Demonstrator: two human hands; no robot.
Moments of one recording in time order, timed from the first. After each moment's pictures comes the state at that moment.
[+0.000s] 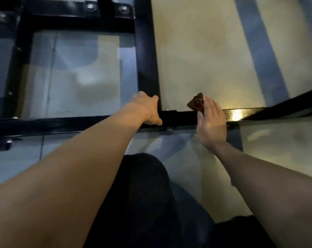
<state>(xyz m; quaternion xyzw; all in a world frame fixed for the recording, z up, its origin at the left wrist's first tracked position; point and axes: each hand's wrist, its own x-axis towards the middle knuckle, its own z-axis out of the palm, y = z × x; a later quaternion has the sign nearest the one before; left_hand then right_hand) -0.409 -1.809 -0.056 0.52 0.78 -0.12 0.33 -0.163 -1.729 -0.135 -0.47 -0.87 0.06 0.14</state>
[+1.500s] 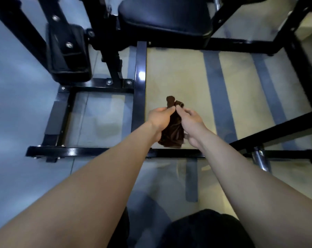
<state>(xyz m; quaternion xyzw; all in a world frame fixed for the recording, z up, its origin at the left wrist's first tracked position) -0.304 -1.738 0.275 0.03 0.67 0.53 0.52 -0.212 -1.676 0.272 -0.56 -0.45 0.68 0.13</state>
